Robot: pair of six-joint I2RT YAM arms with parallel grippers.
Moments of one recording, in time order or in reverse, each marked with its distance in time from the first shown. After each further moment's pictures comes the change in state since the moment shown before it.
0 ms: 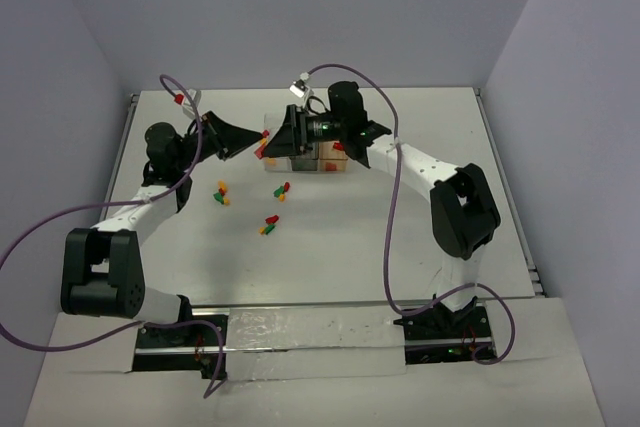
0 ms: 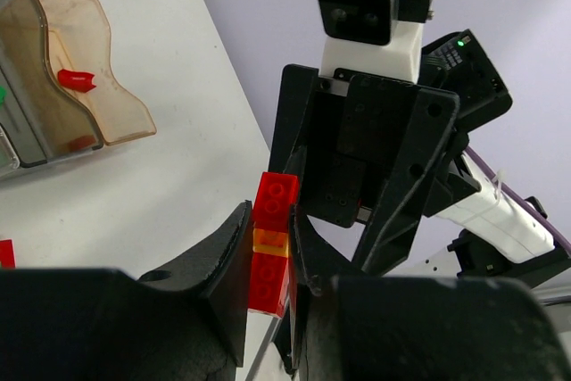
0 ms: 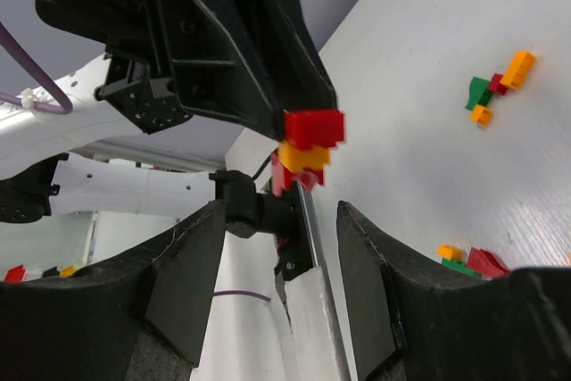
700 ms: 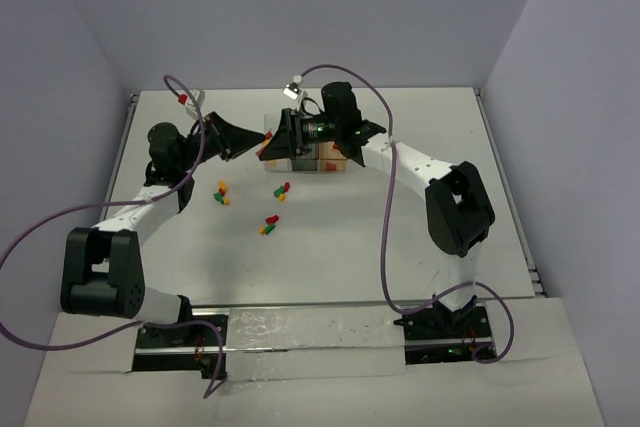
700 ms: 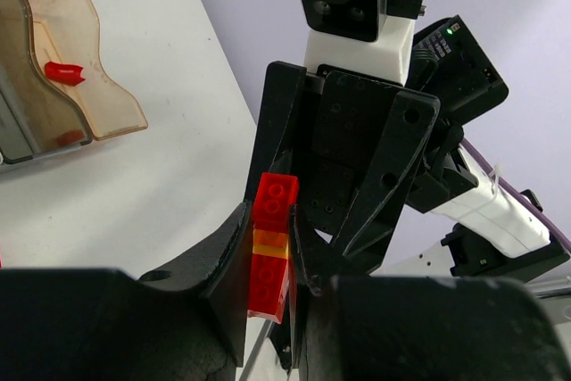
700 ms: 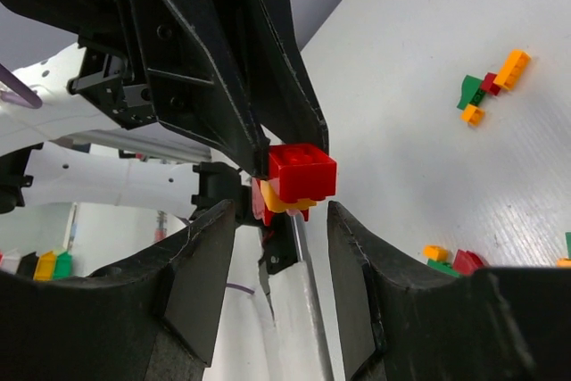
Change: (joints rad) left arm -0.020 0.001 0.000 0.000 0.001 -0.006; right arm 0.019 0.034 0.045 -0.059 0.002 -0.078
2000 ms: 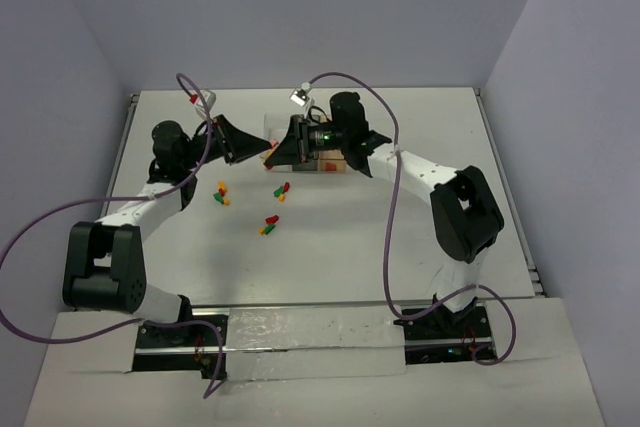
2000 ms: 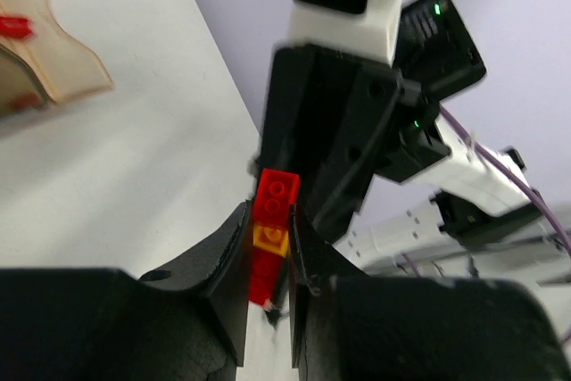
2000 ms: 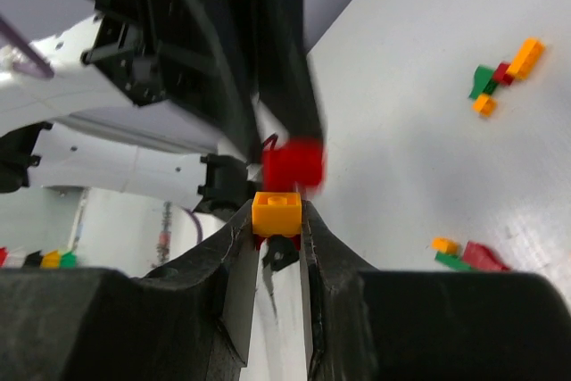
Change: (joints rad) left arm -0.007 0.033 0.020 0.005 0.114 -0.010; right arm -0.014 -0.068 -0.158 0.156 -0.011 0.046
